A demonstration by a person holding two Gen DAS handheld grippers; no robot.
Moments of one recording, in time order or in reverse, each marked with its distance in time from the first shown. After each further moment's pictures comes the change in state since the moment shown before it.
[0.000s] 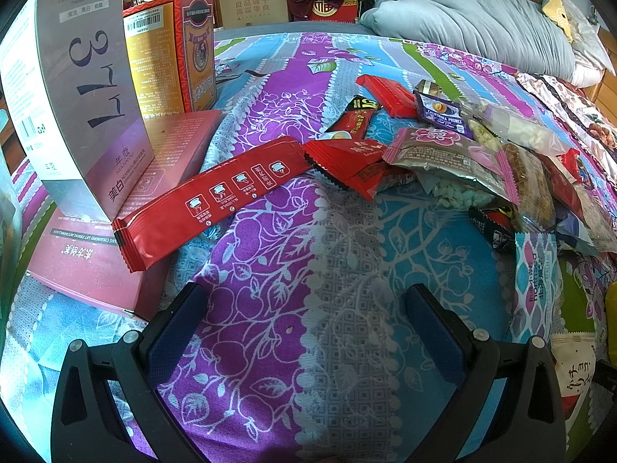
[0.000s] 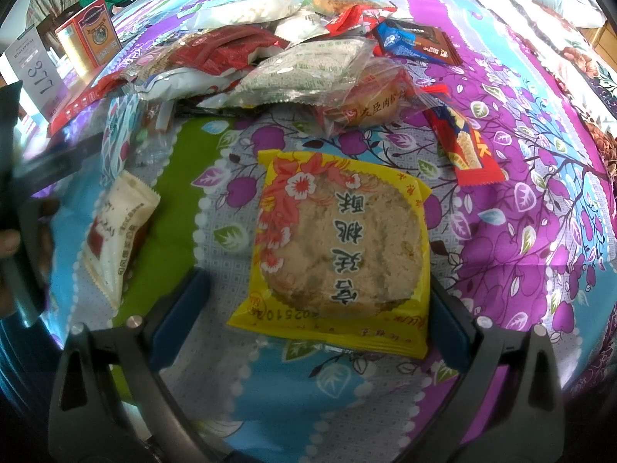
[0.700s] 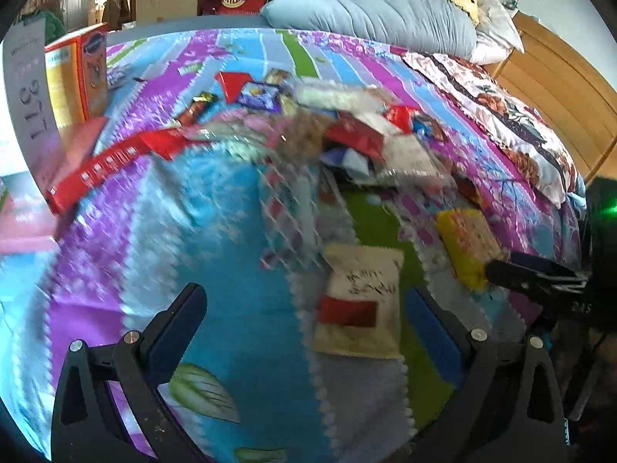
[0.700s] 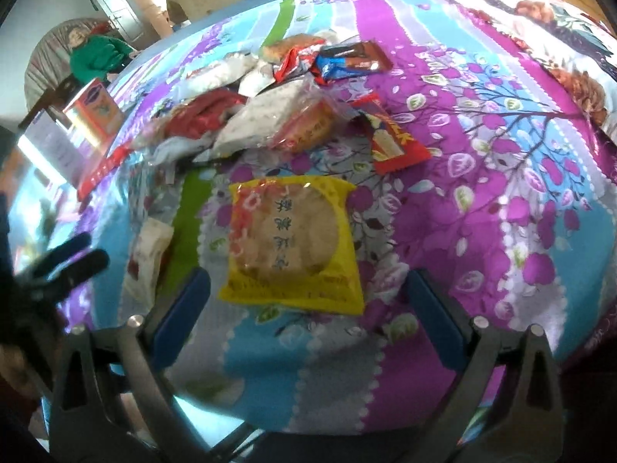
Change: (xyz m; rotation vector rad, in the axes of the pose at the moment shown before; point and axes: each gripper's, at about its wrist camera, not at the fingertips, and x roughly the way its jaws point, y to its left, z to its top) left arm -0.077 -0.079 -0.032 0.094 0.068 -0.352; right arm -0.029 -0.041 -0.011 0.192 -0.087 0.105
